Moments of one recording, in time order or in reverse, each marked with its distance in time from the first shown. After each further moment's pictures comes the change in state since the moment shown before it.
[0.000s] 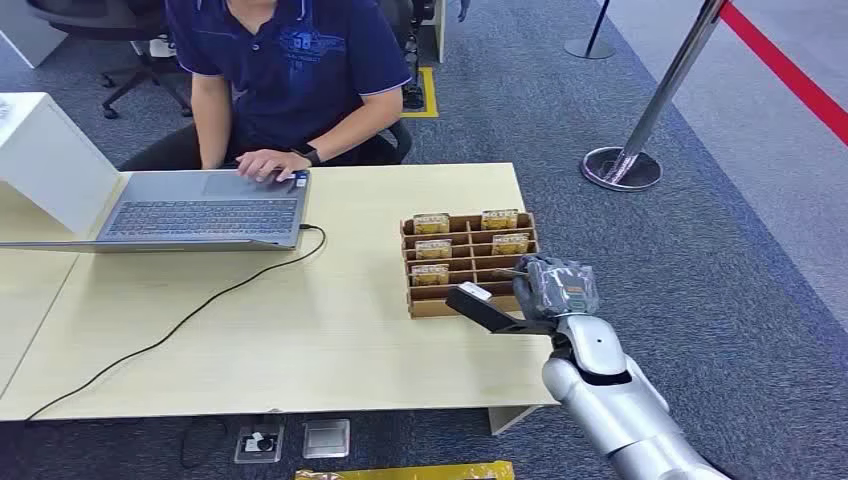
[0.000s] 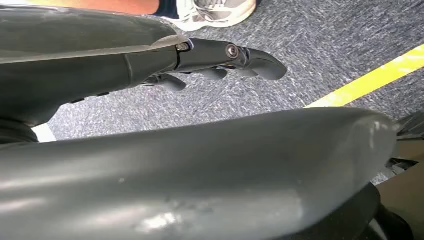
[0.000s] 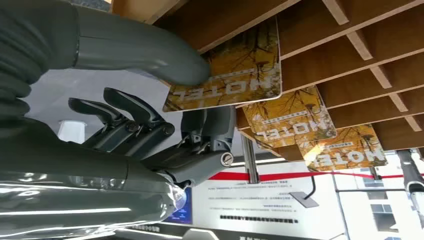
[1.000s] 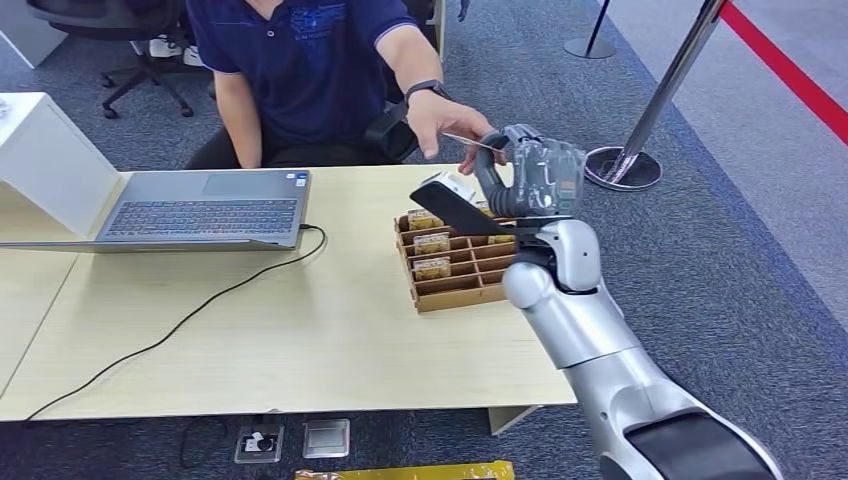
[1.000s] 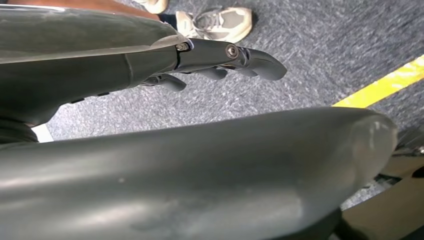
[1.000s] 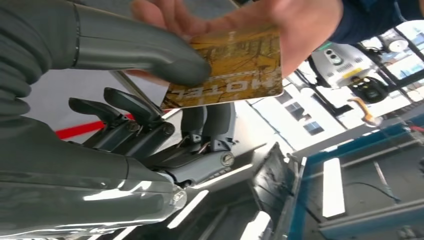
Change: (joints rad) left arm -0.042 -0.001 -0.032 0.000 -0.033 0.013 0.037; right arm -0.364 0.141 0.029 0.036 -0.176 -0.237 -0.185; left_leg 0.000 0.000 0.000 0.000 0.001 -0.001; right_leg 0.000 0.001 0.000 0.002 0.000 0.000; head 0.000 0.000
